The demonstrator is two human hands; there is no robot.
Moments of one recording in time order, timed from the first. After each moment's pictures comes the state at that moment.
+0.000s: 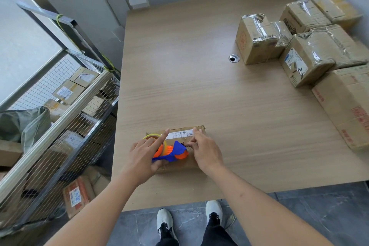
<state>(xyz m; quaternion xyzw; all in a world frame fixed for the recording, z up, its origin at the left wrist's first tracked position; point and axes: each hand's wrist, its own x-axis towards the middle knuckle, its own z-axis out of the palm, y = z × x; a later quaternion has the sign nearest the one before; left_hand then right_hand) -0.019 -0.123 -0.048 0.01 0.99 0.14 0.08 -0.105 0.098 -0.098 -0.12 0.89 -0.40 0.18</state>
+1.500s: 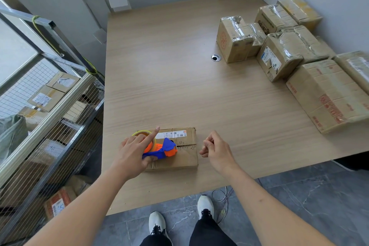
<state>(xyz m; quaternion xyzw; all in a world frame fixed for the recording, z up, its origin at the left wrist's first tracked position) -0.023 -0.134 -0.053 0.03 0.98 0.14 0.10 -0.075 0.164 -0.070 0.06 0.82 -0.54 0.18</state>
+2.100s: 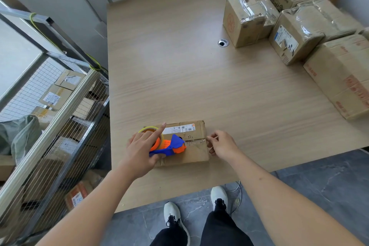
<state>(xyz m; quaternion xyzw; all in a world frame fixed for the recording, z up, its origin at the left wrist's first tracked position) -0.023 -0.134 -0.054 0.03 0.98 0.16 0.09 -0.098 0.146 -0.118 0.14 0.81 -0.48 0.29</state>
